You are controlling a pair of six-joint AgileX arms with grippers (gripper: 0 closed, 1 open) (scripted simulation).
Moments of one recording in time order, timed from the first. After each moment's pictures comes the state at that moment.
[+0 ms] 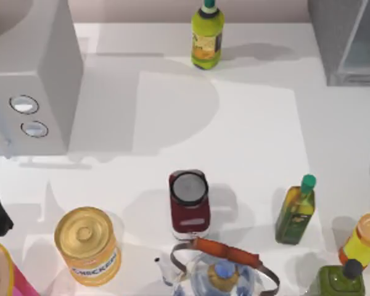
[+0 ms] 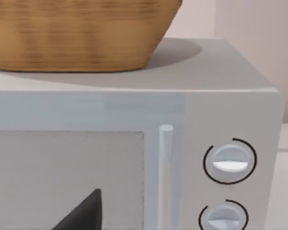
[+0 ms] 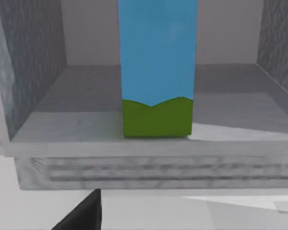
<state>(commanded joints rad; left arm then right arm) 0.00 0.00 0.00 0.00 0.00 0.00 -0.53 1.76 0.18 1.57 -0.50 0.02</state>
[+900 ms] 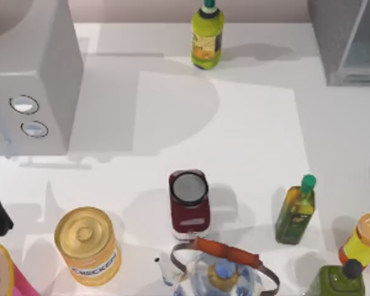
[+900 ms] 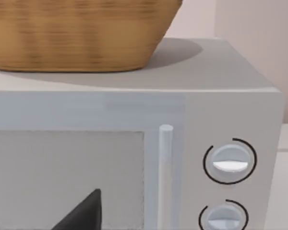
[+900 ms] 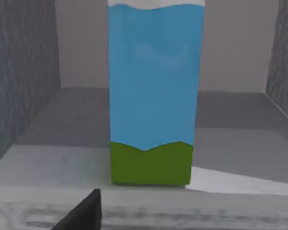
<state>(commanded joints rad) 0.00 0.00 0.00 0.00 0.00 0.00 -0.46 1.86 0.39 1.50 -0.46 0.00</state>
